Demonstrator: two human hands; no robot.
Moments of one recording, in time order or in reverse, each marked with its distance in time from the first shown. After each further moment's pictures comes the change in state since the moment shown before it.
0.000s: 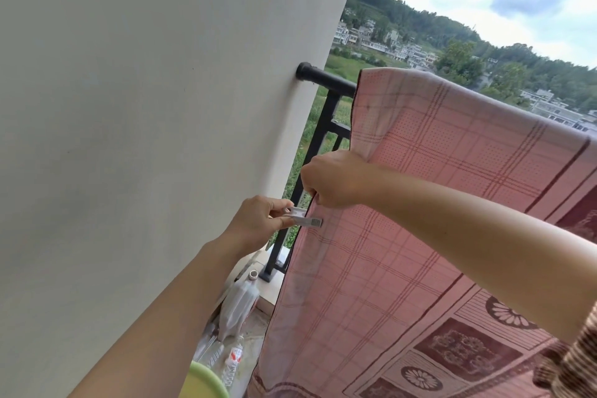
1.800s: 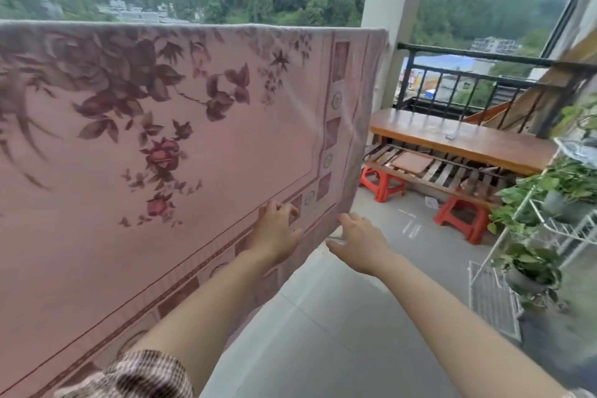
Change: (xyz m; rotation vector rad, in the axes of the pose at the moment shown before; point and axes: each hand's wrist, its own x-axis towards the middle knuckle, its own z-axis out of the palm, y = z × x) left_hand -0.399 0.495 0.907 0.225 -0.993 0.707; right_hand -1.049 0.092 0.447 0.689 -0.148 1.820
